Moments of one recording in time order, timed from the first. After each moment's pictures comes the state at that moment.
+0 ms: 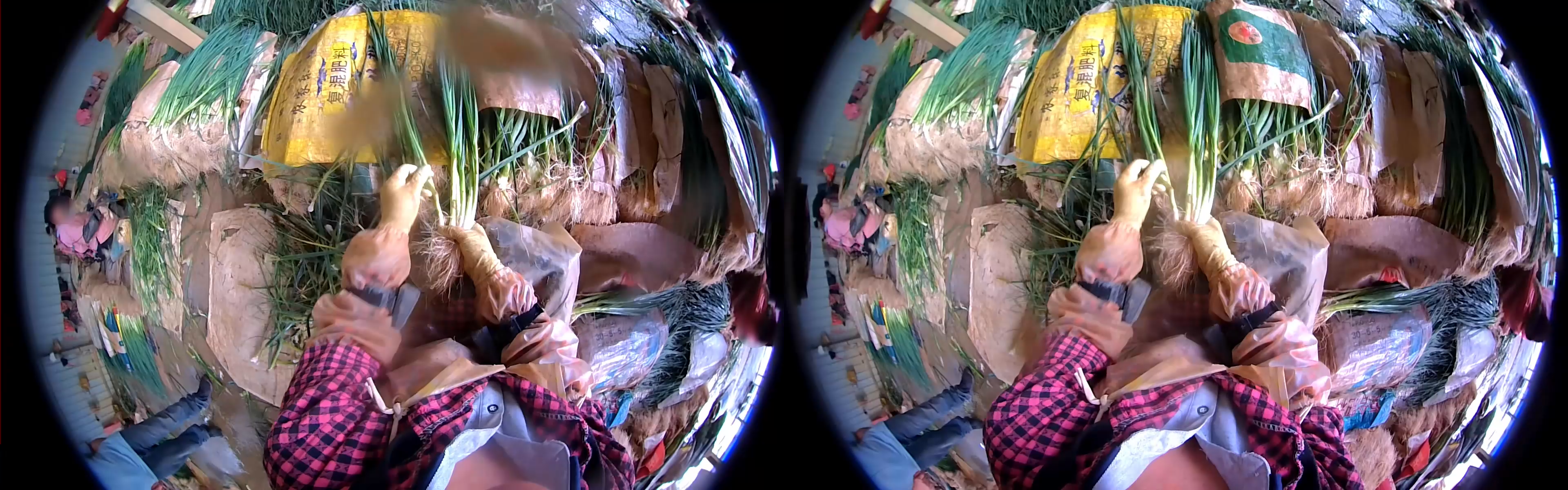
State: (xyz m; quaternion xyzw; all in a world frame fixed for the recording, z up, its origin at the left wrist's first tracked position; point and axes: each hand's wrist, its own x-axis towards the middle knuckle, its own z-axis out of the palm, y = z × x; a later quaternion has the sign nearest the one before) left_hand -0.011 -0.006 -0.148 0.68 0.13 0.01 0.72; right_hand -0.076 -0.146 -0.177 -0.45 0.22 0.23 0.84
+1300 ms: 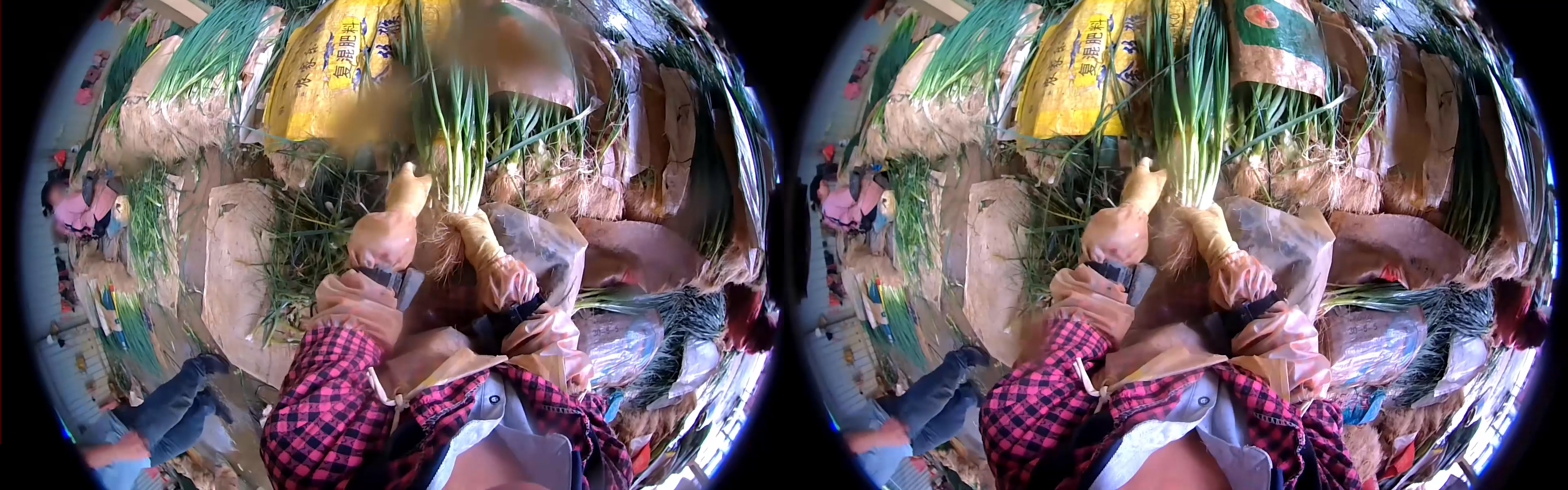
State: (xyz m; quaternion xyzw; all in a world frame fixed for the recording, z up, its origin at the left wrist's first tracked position) left_hand -0.023 -0.005 -0.148 0.87 0.25 -0.14 0.39; right_hand -0.079 -0.142 -0.180 -0.49 0.20 0.23 0.81
